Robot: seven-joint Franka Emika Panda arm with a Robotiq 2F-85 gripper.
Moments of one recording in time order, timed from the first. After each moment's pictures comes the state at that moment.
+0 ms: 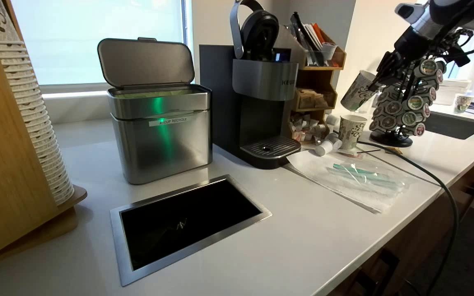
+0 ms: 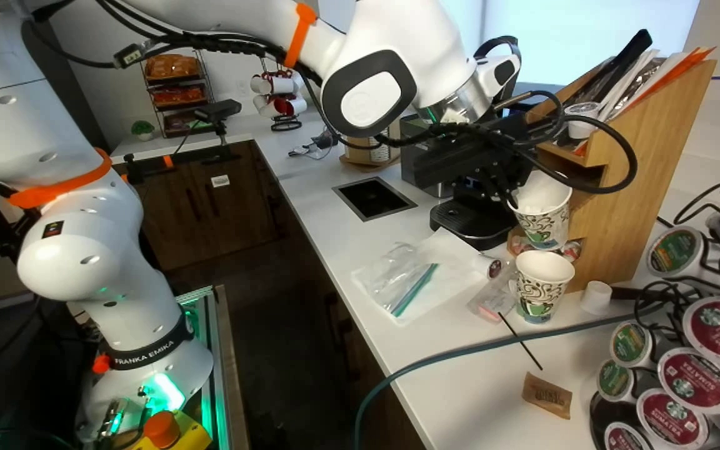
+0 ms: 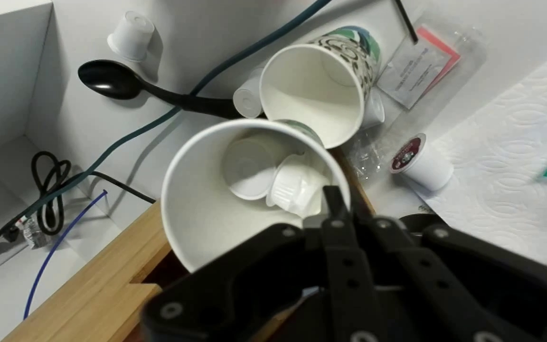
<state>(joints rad) 0.00 -0.13 -0.37 -2.33 0.09 2.80 -1.25</state>
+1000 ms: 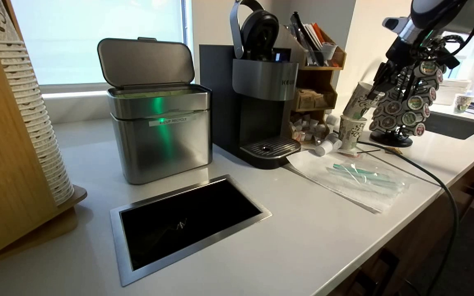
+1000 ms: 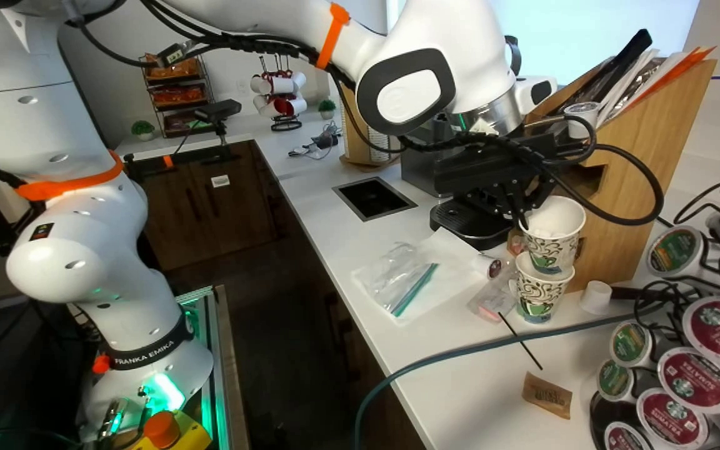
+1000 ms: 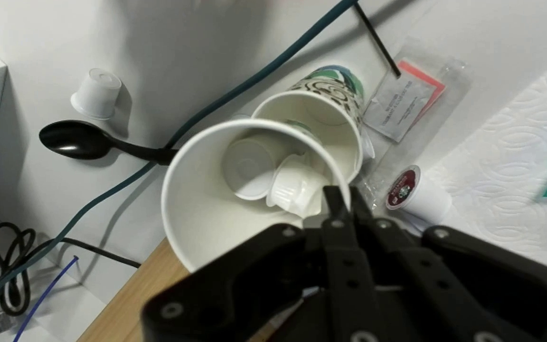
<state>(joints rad) -0.12 0.00 -0.28 -2.19 0.09 2.63 -1.18</state>
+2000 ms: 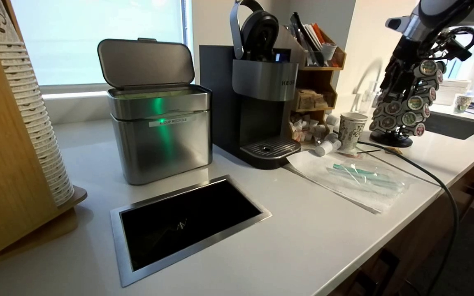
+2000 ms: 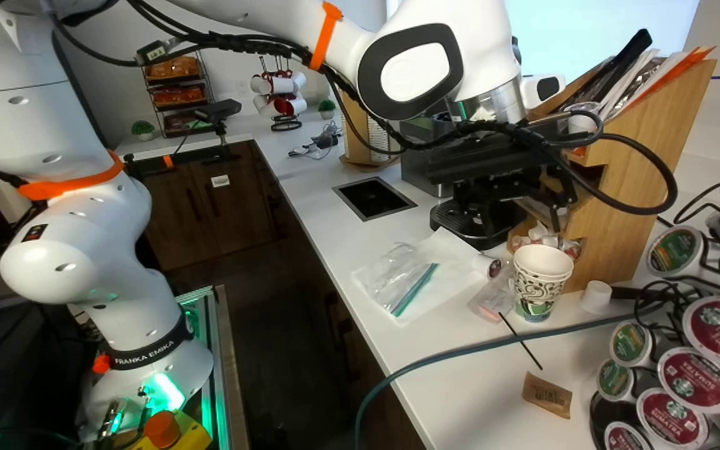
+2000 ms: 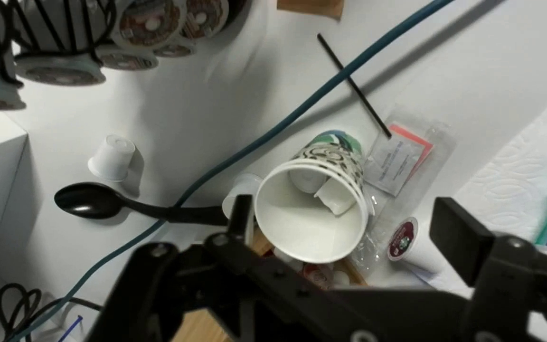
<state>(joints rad) -0.19 -0.02 -0.25 -2.16 -0.11 2.51 -1.02</state>
